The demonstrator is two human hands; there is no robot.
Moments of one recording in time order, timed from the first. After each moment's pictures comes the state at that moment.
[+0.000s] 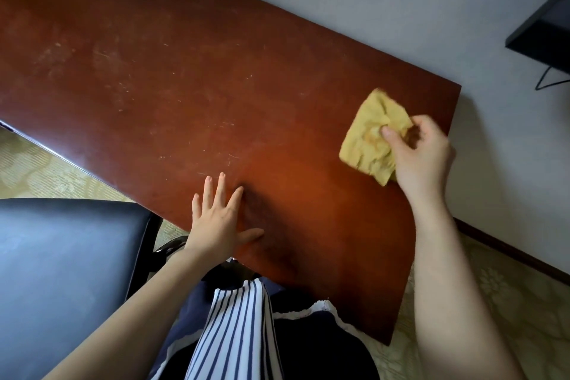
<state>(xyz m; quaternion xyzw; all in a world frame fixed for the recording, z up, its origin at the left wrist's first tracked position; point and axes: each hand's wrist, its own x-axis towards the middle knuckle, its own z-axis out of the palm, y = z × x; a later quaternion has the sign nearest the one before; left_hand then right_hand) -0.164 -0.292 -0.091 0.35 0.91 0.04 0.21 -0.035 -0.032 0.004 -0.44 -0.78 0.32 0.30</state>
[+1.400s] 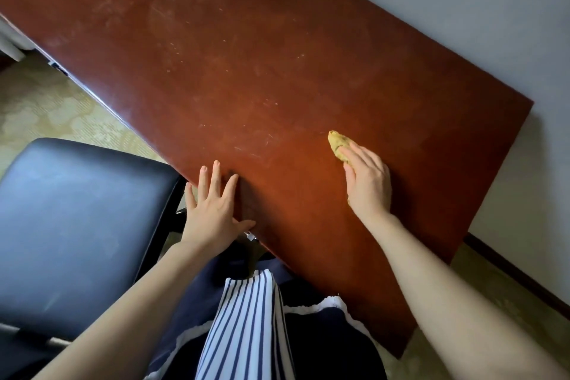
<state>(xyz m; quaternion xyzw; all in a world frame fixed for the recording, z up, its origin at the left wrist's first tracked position) -0.164 -0.337 -0.090 0.24 0.95 0.03 0.22 -0.082 -0.083 -0.110 -0.26 -0.94 0.21 0.09</state>
